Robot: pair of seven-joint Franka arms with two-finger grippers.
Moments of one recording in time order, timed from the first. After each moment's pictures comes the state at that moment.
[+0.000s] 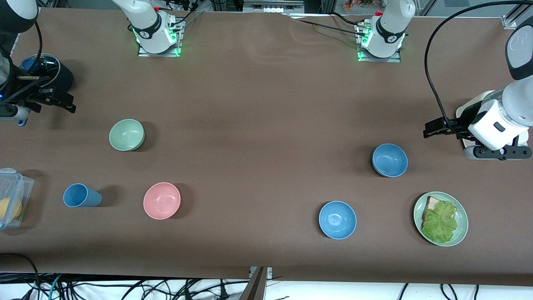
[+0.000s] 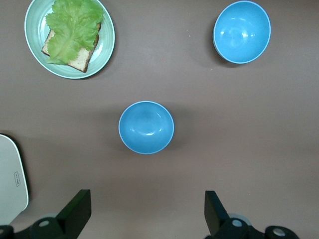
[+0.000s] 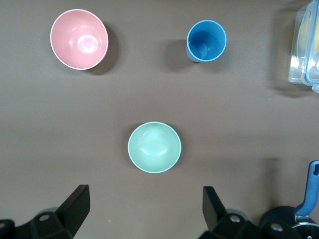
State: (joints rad) left arm -0.02 0.25 -0.03 -1.43 -0.07 1.57 -0.07; right arm -0.03 -0.02 -0.02 -1.77 -0.02 1.74 -0.06
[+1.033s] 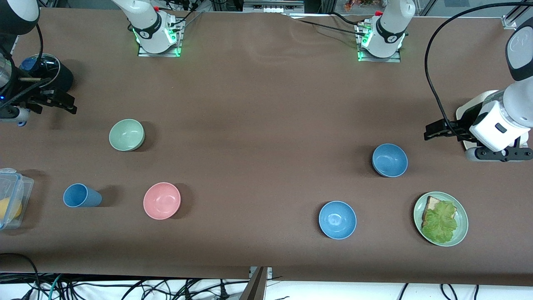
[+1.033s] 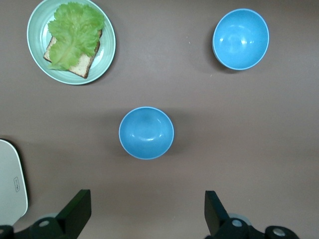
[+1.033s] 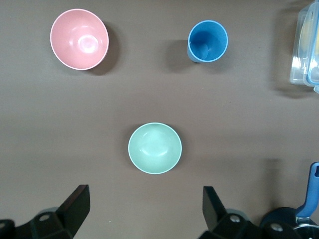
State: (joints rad) left arm -0.02 0.26 -0.02 -1.42 -0.07 1.59 -0.07; right arm -0.03 -0.01 -0.02 -1.76 -0.02 1.74 -0.06
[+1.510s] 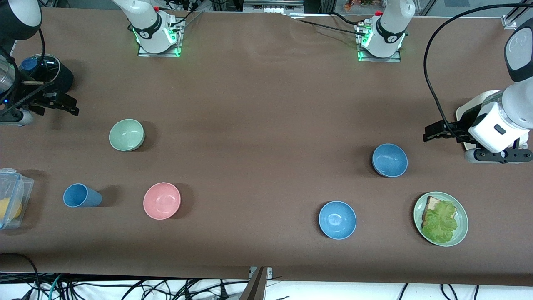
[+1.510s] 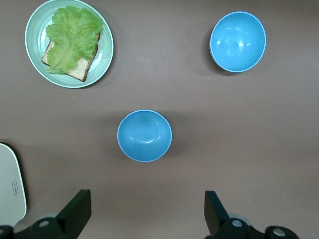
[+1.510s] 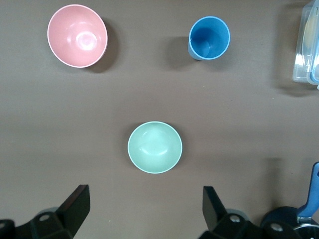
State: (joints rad) left arm -0.03 0.26 -0.03 -1.42 -0.07 1.59 -0.07; right arm -0.03 0.00 -0.02 -1.76 -0.02 1.74 -0.06
